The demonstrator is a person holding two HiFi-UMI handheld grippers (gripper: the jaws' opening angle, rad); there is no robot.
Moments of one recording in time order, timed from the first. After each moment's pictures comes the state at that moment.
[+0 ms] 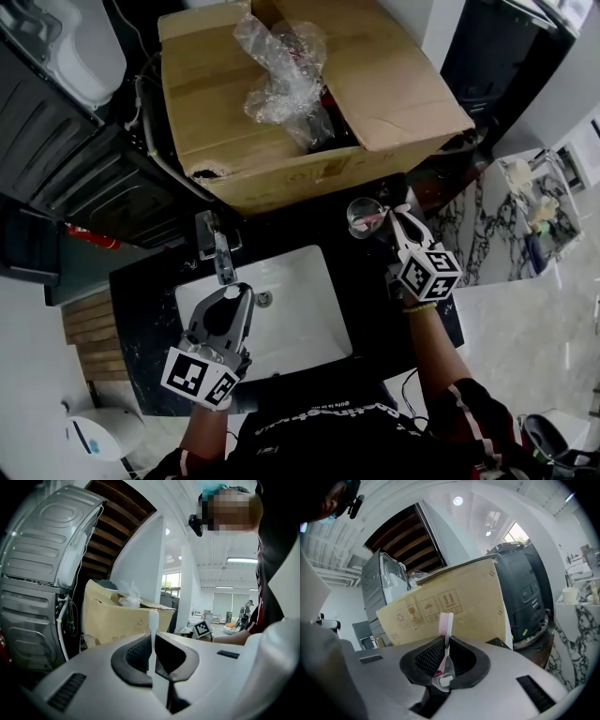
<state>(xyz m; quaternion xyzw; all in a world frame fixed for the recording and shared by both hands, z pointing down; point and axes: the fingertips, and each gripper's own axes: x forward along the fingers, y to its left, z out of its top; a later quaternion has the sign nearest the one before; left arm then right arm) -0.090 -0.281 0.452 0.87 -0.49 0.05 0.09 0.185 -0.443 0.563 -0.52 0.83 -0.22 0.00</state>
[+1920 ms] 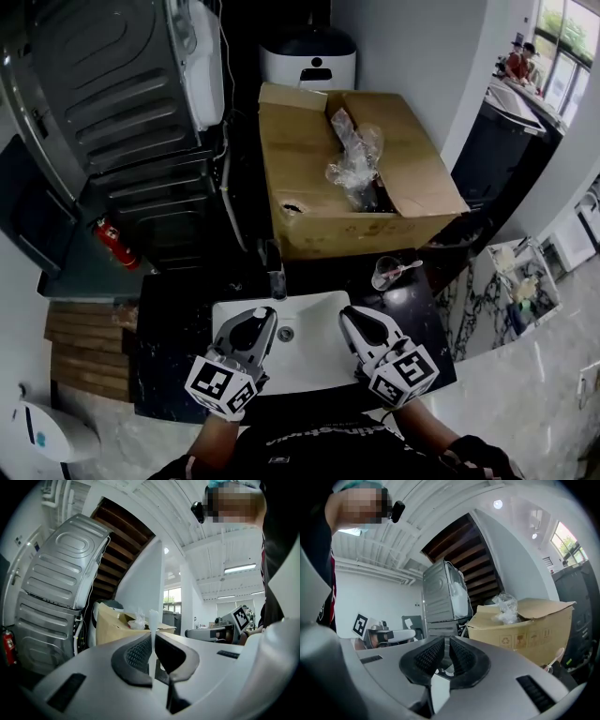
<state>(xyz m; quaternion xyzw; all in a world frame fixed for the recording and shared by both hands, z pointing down) -0.161 -0.185 0.385 0.85 -0.52 -0.04 0.03 -0.027 -0.213 0.389 -0.31 0.95 -0.07 0.01</state>
